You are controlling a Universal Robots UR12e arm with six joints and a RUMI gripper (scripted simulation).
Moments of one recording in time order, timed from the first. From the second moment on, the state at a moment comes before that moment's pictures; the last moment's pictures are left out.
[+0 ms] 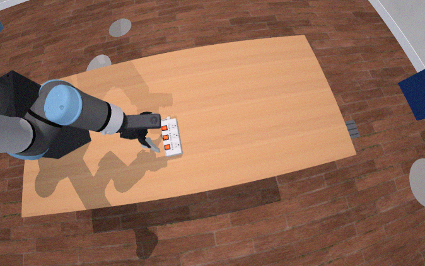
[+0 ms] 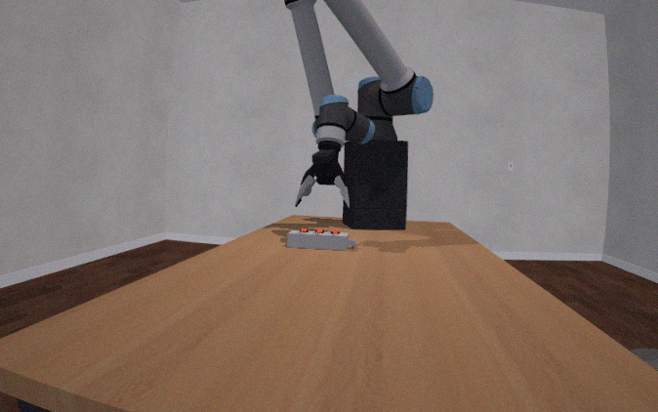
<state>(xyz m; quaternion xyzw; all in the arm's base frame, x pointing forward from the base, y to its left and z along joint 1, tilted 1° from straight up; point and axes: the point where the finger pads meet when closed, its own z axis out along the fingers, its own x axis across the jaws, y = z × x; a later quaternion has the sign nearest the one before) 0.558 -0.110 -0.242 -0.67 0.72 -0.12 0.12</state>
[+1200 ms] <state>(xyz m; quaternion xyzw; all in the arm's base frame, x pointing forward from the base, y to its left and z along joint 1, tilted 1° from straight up) 0.558 -0.110 -0.242 -0.67 0.72 -0.12 0.12</state>
